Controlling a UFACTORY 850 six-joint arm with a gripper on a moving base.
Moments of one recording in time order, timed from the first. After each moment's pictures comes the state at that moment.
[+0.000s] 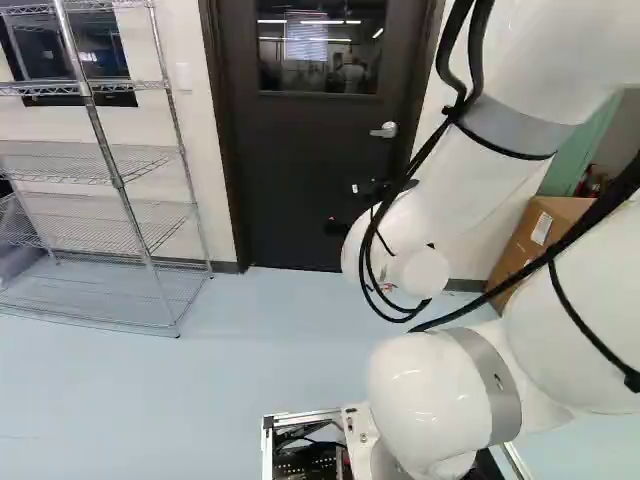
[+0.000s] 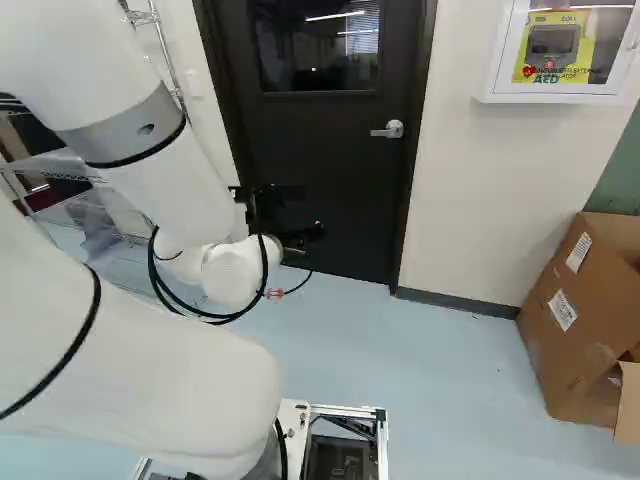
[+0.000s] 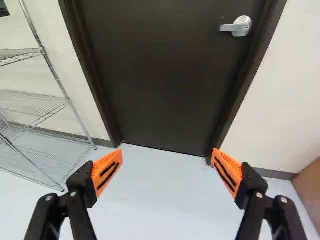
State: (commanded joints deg) arm 0.0 16.0 -5.0 0.0 50.0 0.0
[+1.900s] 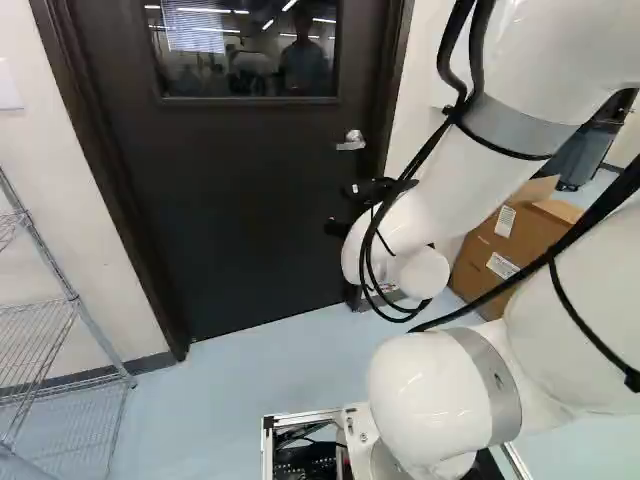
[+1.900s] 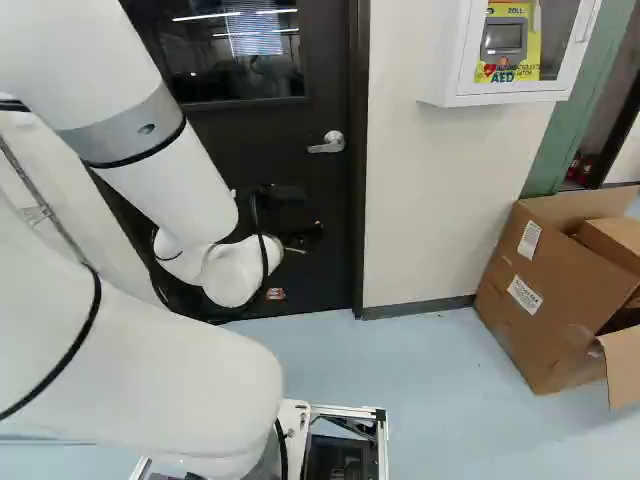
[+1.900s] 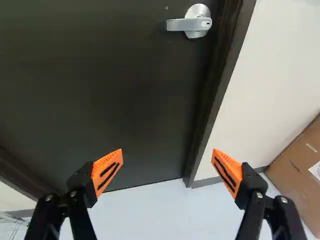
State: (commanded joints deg) arm 0.0 16.0 -5.0 0.0 50.0 0.0
